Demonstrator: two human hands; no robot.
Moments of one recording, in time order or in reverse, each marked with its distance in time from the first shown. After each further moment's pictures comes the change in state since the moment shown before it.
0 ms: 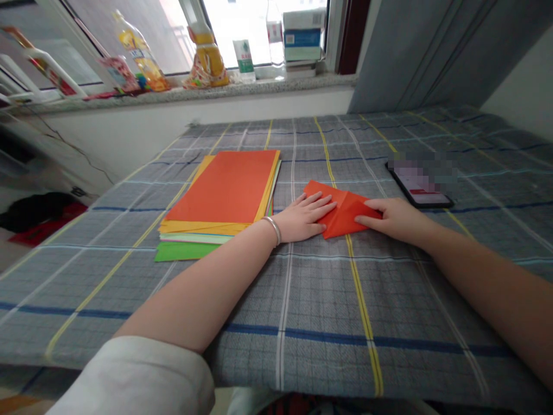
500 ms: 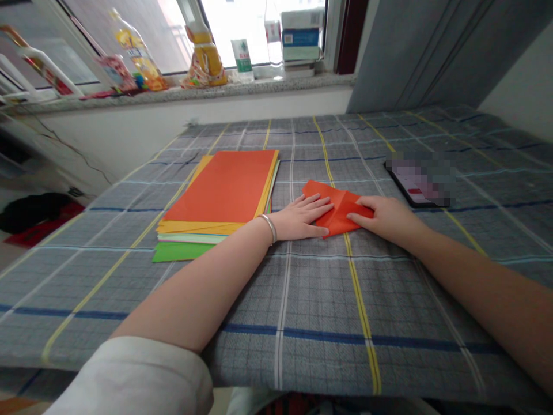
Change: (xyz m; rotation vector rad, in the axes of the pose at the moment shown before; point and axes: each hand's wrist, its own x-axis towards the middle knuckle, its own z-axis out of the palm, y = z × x) left_hand 0.000 -0.003 -0.004 -0.084 -0.059 0.002; right_hand 0.006 -0.002 0.019 -0.132 0.182 0.057
